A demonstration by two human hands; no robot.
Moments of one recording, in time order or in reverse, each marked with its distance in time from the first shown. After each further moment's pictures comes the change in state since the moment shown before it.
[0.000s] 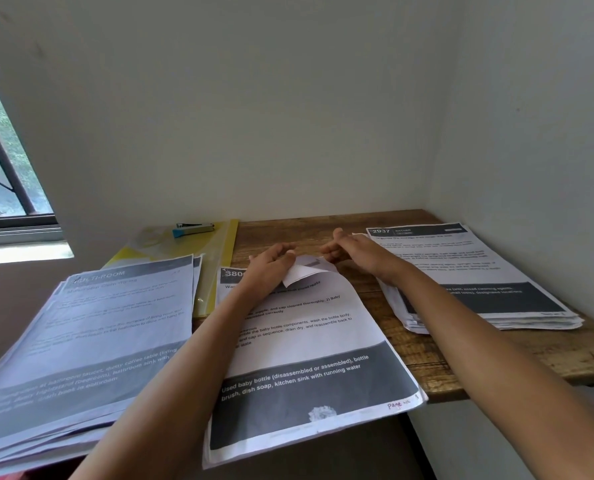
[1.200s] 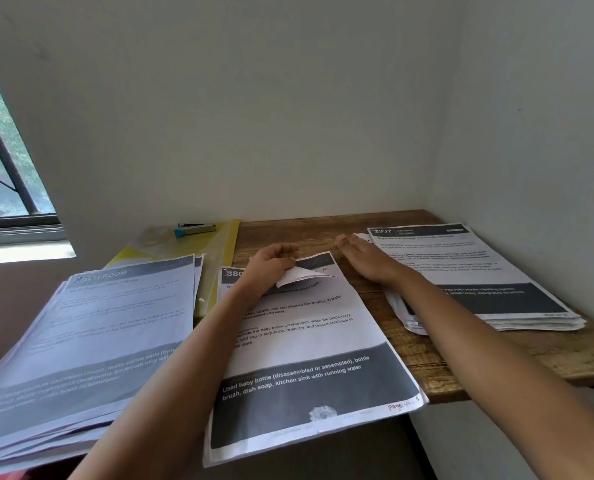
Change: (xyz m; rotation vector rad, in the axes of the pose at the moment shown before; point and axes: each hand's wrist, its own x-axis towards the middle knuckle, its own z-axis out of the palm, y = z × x) left_hand 0.002 0.002 -0.003 -0.295 -0.087 -0.102; right_hand -0.004 0.005 0.000 -0.289 0.050 0.013
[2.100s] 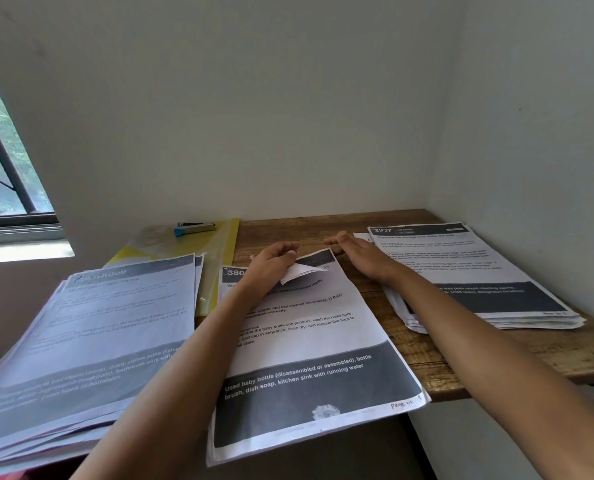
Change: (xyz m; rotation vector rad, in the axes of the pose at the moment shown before) left_hand 0.026 -0.027 -0.003 0.094 -0.007 0.082; right_hand 0.008 0.005 0.006 0.108 -0.004 -0.020
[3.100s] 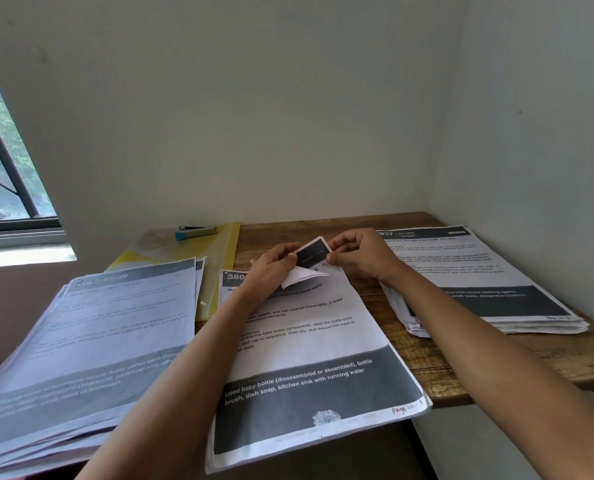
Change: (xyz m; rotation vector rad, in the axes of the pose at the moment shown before) left_hand 0.003 -0.006 -0.001 -0.017 -0.032 0.039; right_hand 0.002 -0.005 -0.005 0.259 0.128 -0.174
